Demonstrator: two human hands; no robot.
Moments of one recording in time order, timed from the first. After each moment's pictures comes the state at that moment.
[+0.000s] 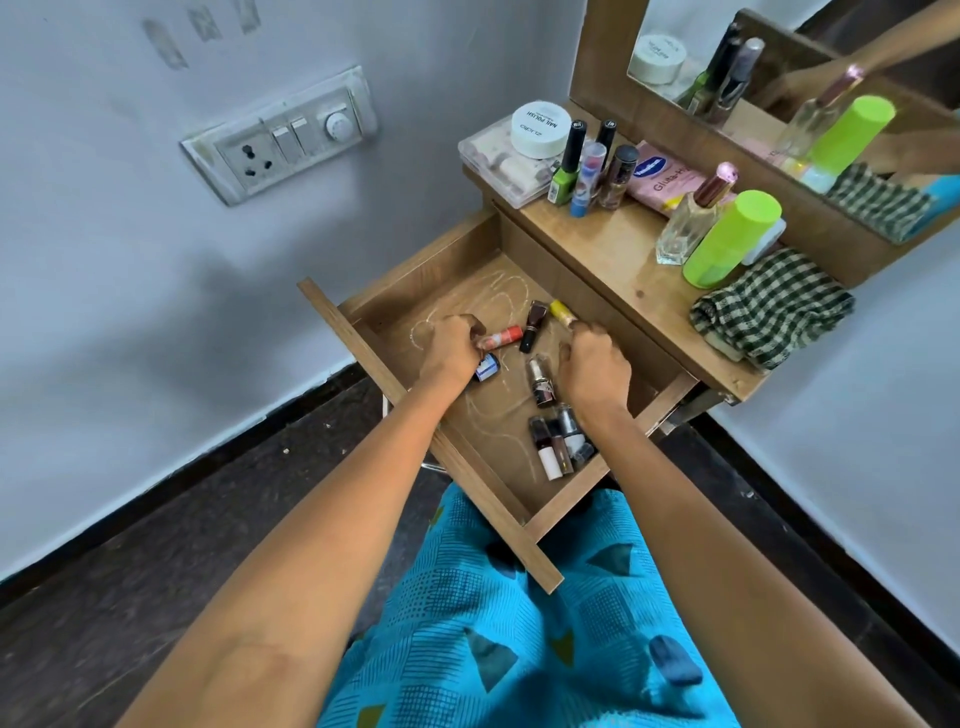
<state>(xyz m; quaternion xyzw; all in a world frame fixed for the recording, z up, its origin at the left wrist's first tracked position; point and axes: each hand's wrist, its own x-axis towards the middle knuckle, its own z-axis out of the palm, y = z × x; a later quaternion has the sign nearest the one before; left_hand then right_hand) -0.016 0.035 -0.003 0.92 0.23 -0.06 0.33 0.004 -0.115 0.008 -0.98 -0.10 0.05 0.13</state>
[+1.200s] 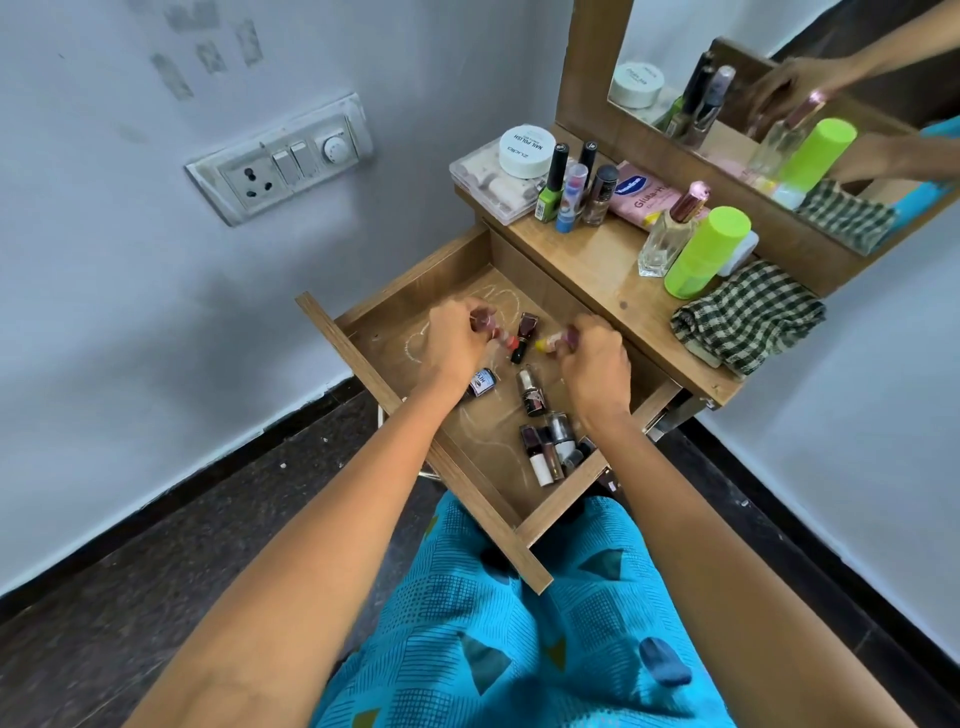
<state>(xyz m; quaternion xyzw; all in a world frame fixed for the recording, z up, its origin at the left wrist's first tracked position) -0.023 0.015 0.043 0.88 0.22 0.07 0.42 0.002 -0.123 0.035 -0.95 -0.07 0.00 0.29</state>
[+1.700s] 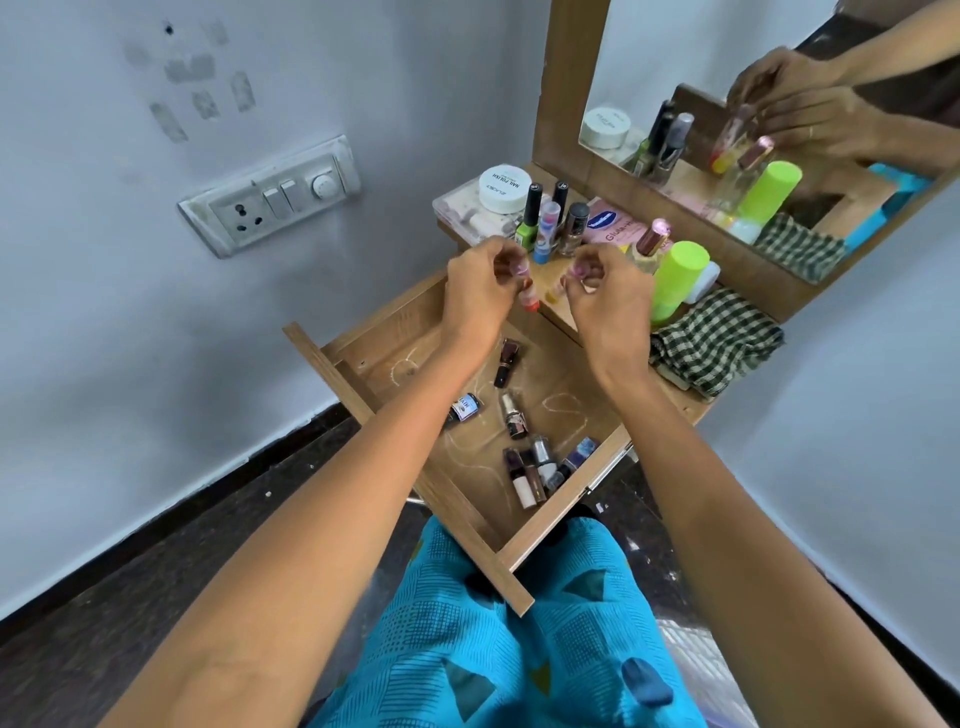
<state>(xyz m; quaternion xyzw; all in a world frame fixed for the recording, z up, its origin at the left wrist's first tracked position) 0.019 -0.009 0.104 0.83 0.14 0.19 0.50 0.037 -0.126 0.110 -0.89 -0.10 -0.12 0.43</state>
